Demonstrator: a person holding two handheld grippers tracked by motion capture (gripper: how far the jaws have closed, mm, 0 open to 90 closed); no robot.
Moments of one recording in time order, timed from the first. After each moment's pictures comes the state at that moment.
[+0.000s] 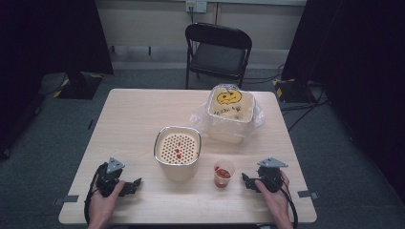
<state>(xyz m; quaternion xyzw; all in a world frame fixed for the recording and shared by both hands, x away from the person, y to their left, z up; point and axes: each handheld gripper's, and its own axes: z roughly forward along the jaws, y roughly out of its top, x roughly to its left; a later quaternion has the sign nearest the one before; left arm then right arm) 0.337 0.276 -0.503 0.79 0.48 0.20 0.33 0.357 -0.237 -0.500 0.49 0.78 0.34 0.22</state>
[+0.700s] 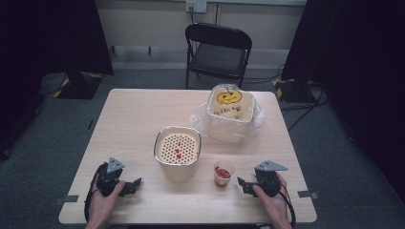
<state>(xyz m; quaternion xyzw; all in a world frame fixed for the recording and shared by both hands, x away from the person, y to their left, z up) 0.337 0.276 -0.503 0.79 0.48 0.20 0.33 0.338 -0.224 -0.485 0.46 0.79 0.37 0.18</state>
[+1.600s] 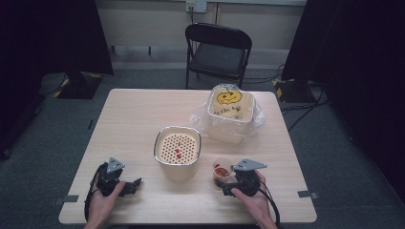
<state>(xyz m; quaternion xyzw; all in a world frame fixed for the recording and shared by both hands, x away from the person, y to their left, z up) 0.337 0.276 -0.503 0.79 0.48 0.20 0.33 0.342 -0.164 -0.476 0.38 0.81 0.42 0.14</state>
